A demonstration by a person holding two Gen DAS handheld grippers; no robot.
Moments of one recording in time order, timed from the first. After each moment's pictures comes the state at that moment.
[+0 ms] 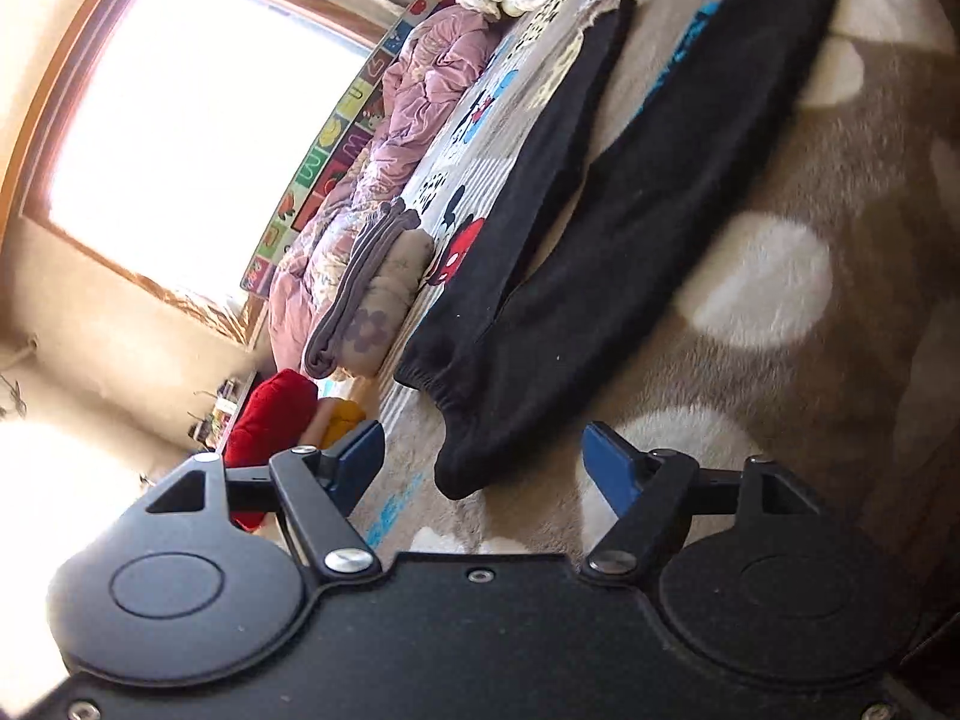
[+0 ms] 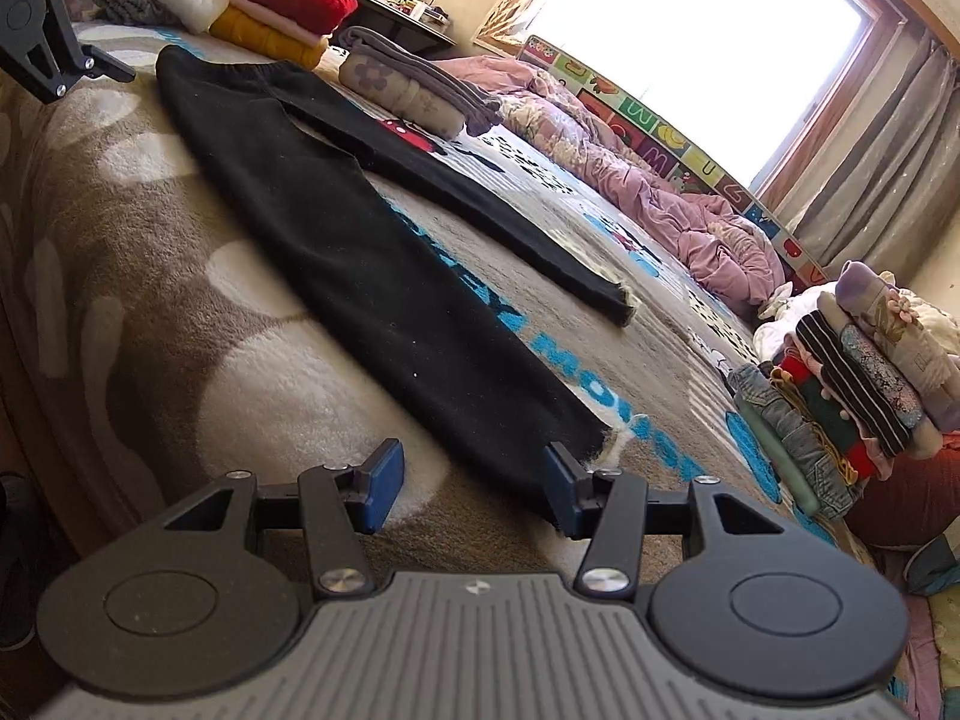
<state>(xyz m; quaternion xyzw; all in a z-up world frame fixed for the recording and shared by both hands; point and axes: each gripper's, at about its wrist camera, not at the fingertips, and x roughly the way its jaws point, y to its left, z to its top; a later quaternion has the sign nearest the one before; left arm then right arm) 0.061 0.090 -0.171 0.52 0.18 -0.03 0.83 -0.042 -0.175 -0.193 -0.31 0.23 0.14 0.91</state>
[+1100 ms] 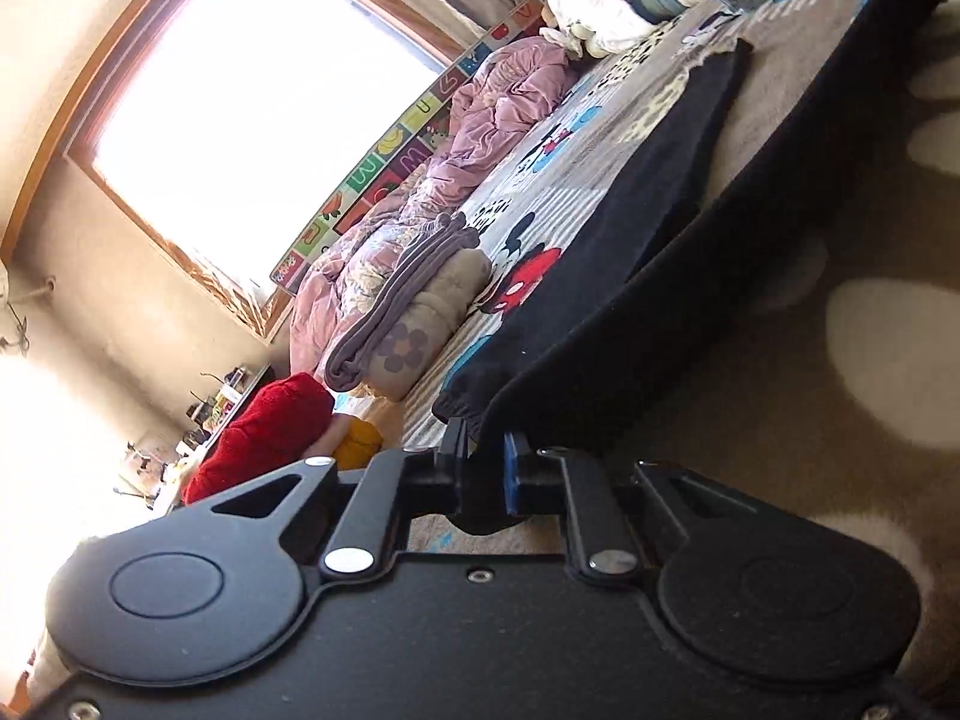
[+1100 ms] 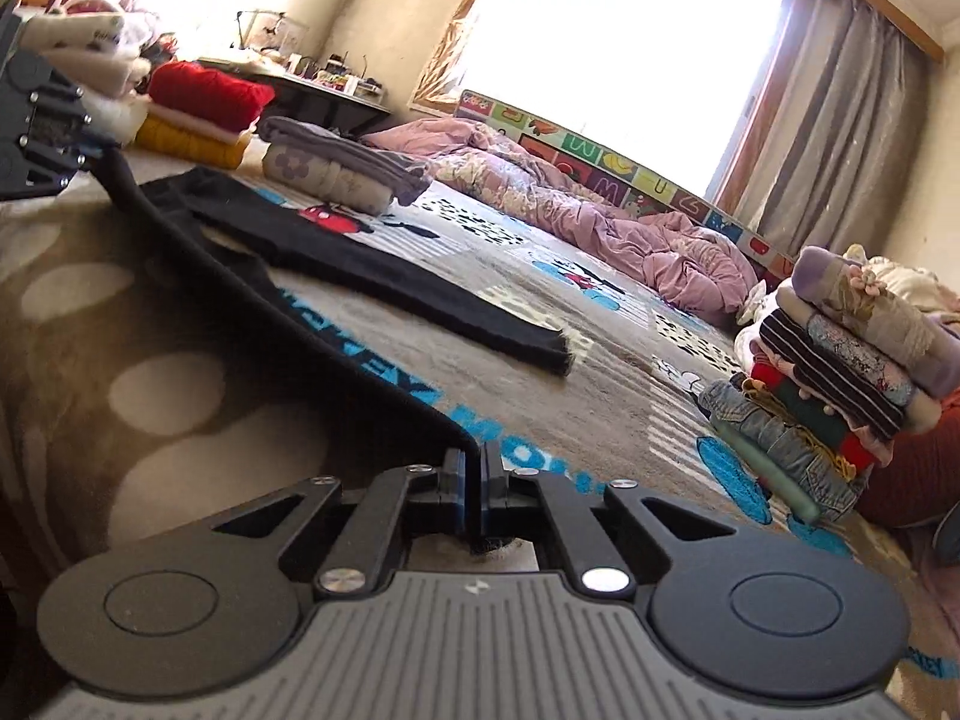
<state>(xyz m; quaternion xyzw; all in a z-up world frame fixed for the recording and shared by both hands) 0.129 0.112 -0.151 0.41 0.15 -0.01 0.90 -0.001 -0.218 -0.160 -0.20 0.17 0.14 0.95</state>
